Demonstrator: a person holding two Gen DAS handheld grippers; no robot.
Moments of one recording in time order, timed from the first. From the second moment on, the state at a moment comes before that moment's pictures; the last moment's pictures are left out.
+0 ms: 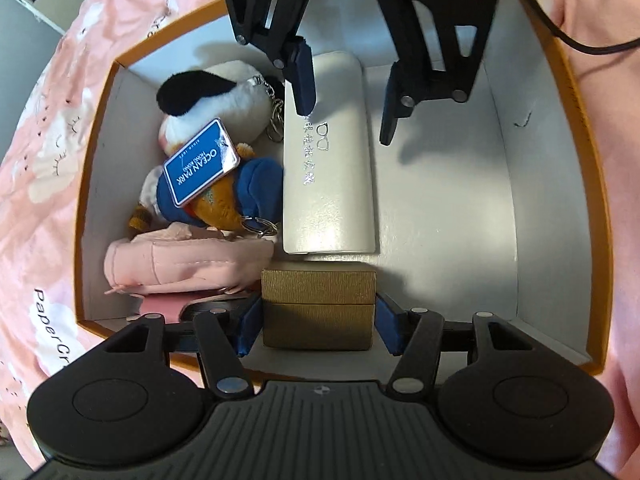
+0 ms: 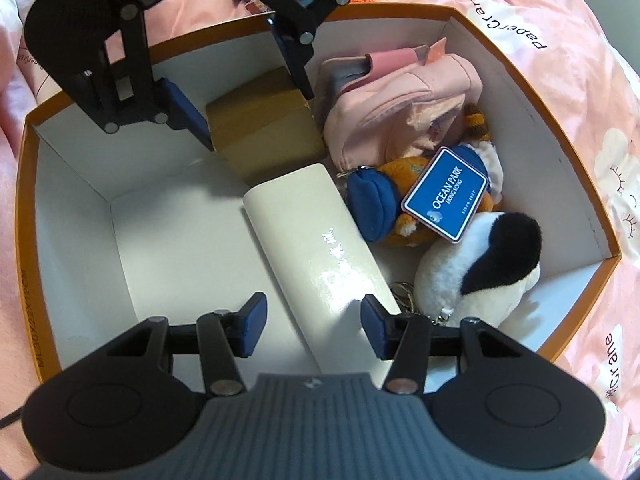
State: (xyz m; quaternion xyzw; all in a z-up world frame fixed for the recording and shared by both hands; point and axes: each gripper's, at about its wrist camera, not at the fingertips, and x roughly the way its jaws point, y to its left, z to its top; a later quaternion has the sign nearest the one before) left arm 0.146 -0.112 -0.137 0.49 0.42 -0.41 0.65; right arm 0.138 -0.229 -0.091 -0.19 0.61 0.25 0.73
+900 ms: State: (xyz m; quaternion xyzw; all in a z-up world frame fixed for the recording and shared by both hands) left arm 0.147 -0.098 -0.134 0.39 0.42 -0.35 0.75; right arm 0.147 -0.223 -0.112 -0.24 0.66 0.18 0.69
